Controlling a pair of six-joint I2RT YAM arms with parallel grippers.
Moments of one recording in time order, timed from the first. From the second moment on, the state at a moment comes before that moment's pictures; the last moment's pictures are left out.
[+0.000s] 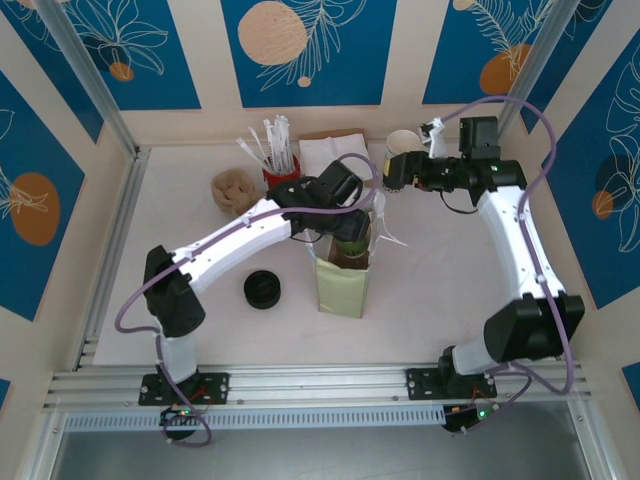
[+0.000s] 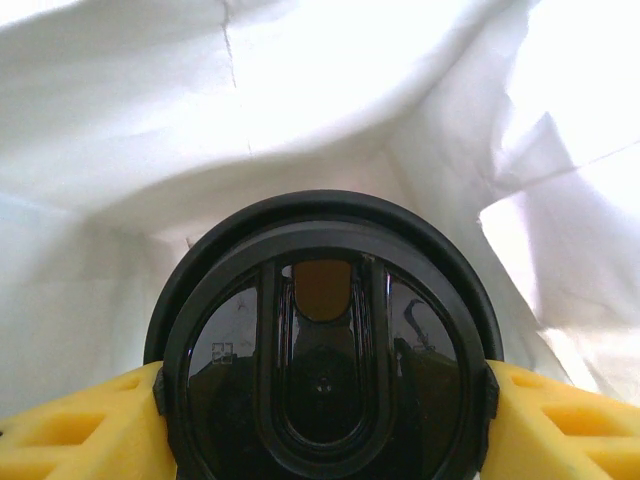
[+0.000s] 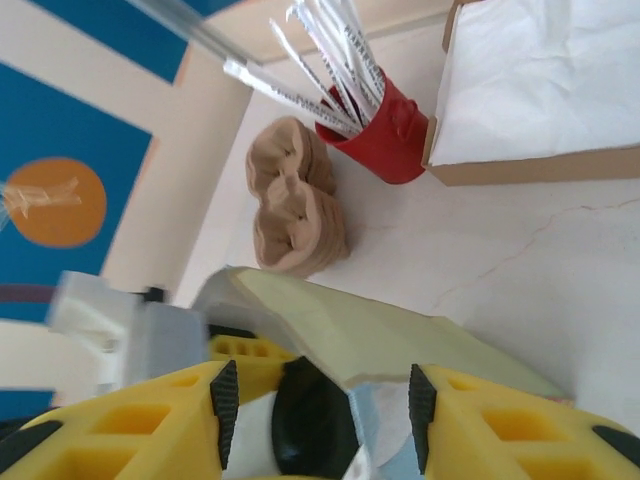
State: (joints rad) left arm -0.90 1.86 1.85 -0.92 -0.06 -0.41; right arm 0.06 1.48 1.55 -0.84 -0.79 0.22
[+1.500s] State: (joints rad) left arm -0.88 1.84 1.85 -0.99 -0.06 -0.41; right arm 0.23 1.82 1.84 -1.10 -0.84 -0.45
